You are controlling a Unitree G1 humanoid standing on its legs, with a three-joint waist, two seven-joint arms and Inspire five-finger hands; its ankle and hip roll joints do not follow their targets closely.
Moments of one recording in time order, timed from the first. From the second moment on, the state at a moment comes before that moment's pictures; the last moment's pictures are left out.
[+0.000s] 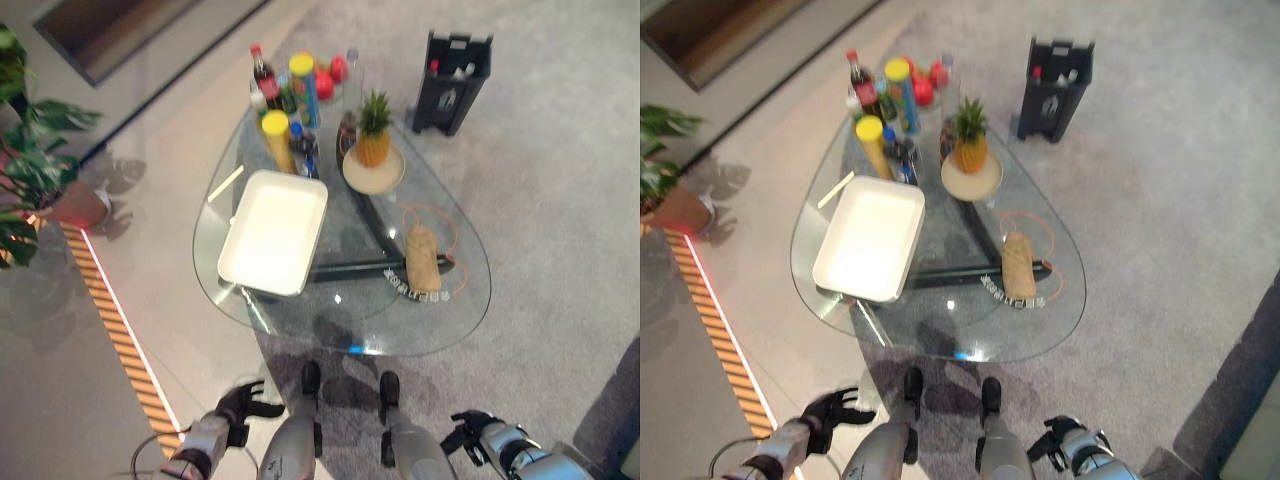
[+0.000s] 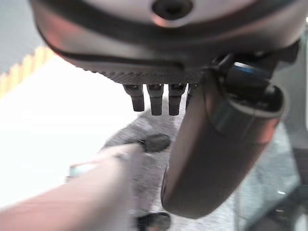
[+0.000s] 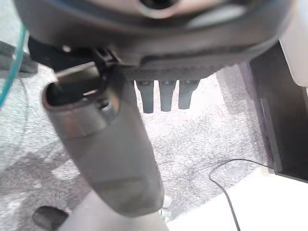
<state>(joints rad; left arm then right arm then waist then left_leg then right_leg) -0.32 0.29 -0.26 1.14 -0.33 -0.03 -0.07 -0.38 -0.34 0.30 1.34 -0.04 0.19 0.01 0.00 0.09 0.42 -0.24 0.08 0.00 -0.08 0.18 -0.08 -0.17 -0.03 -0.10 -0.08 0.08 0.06</state>
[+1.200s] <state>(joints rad) -0.47 0.39 -0.26 1.12 -0.48 -0.09 -0.08 -0.55 -0.37 0.29 1.28 0.14 0.12 -0.20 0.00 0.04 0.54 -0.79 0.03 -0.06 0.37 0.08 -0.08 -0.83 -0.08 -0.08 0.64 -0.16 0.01</state>
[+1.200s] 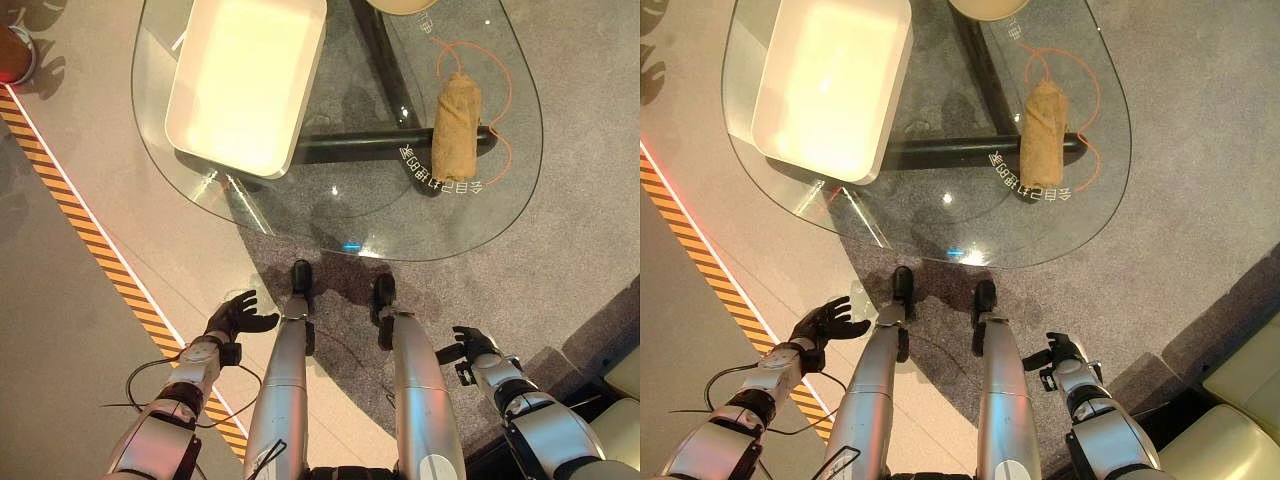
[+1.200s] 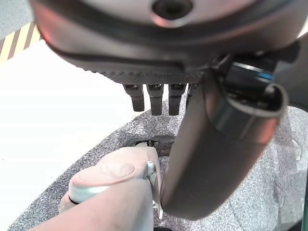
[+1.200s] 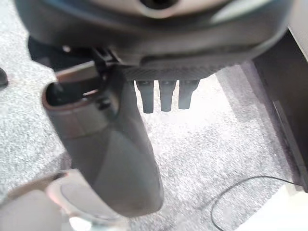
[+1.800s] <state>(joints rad) -0.46 0.40 -0.26 1.13 -0.48 -0.12 -0.08 -0.62 -0.48 0.10 1.12 0.42 -0.15 -0.56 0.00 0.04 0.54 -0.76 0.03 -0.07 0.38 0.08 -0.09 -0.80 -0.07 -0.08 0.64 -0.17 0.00</state>
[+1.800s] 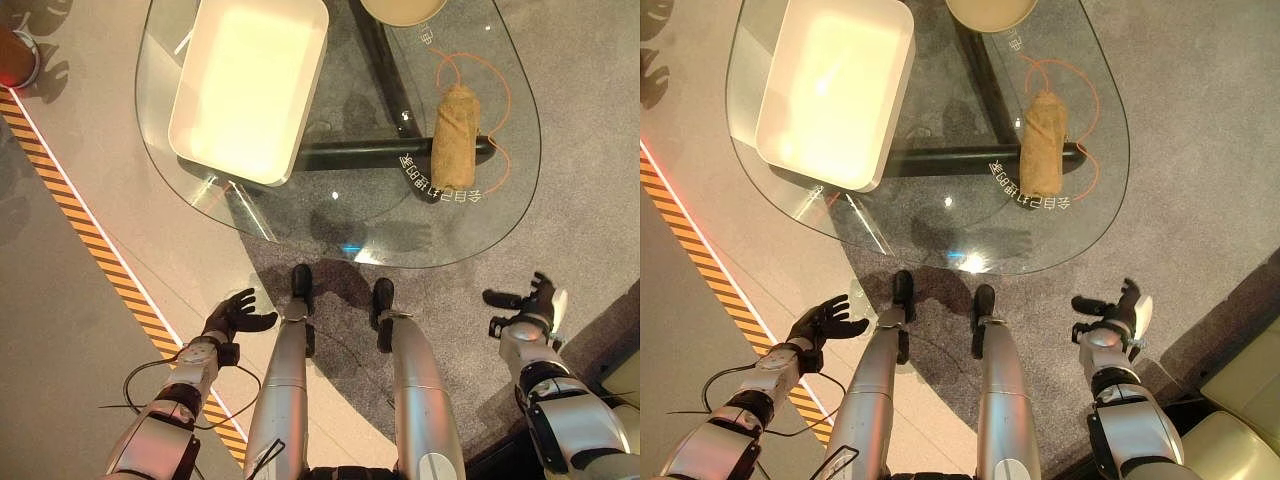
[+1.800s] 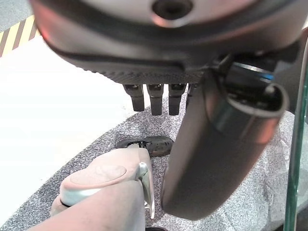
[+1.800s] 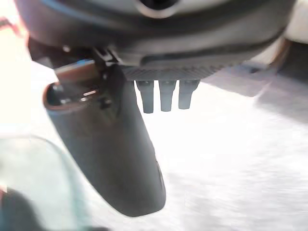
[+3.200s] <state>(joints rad) -0.45 0.36 -0.31 1.10 -0.48 -0.12 -0.06 -0.94 -0.47 0.31 0.76 0.42 0.01 -0.77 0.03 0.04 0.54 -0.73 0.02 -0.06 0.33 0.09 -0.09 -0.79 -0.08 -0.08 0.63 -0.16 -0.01</state>
